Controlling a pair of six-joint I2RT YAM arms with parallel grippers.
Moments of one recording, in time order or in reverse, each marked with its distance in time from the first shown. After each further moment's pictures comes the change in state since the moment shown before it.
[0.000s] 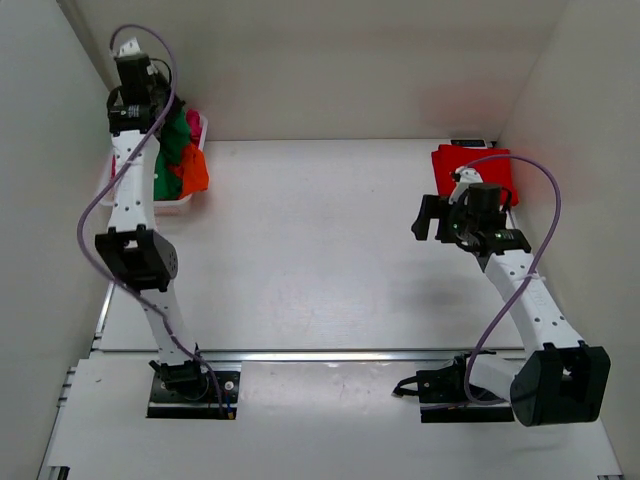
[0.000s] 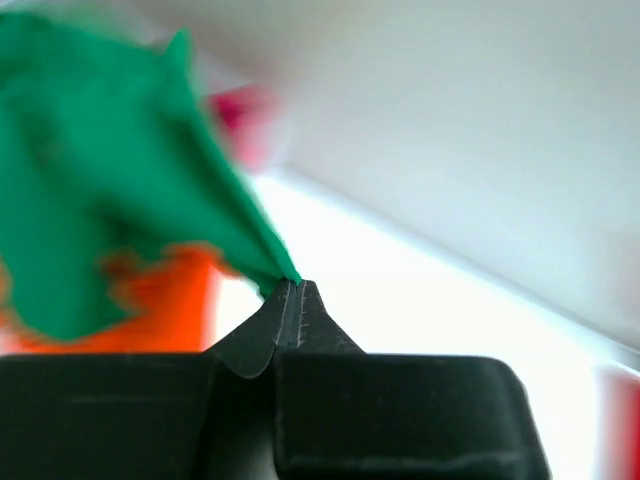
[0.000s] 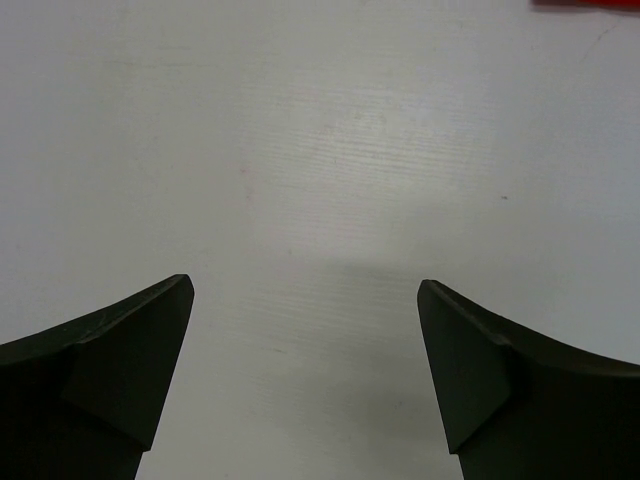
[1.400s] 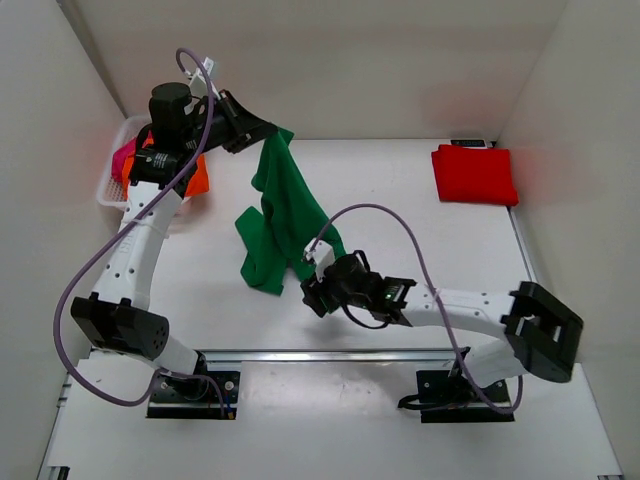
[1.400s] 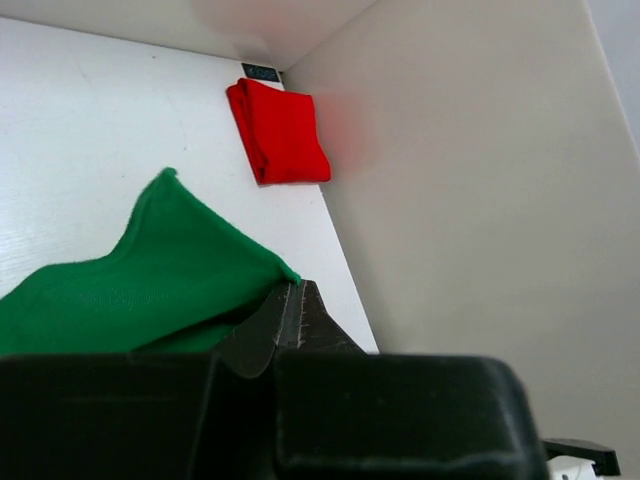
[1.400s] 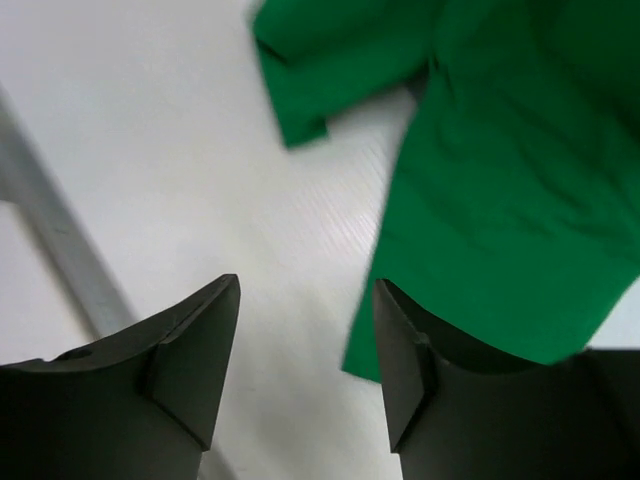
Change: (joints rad) left arm -0.293 -0.549 -0.546 0.231 0.637 -0.321; right arm 0.991 0.200 -0.202 0.560 0.219 0.006
